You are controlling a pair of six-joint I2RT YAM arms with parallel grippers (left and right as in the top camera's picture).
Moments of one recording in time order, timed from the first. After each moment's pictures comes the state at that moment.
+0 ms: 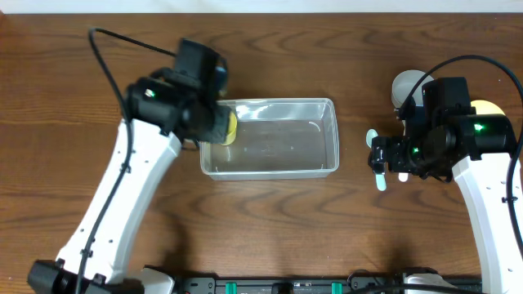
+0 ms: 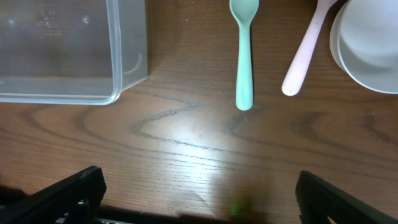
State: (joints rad) left arm -0.39 1.53 1.58 -1.32 0.01 -0.14; right arm 0.05 1.34 1.29 -1.34 -0.14 0.09
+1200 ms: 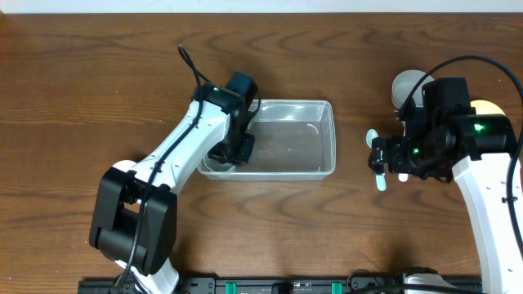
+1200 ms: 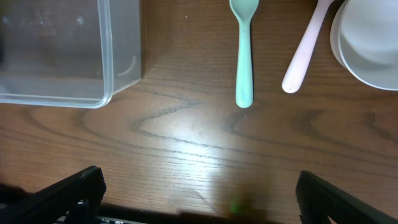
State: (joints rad) left arm -0.44 1.83 1.38 -1.16 0.04 -0.14; right arm 0.05 1.34 1.29 -1.34 -0.14 0.09
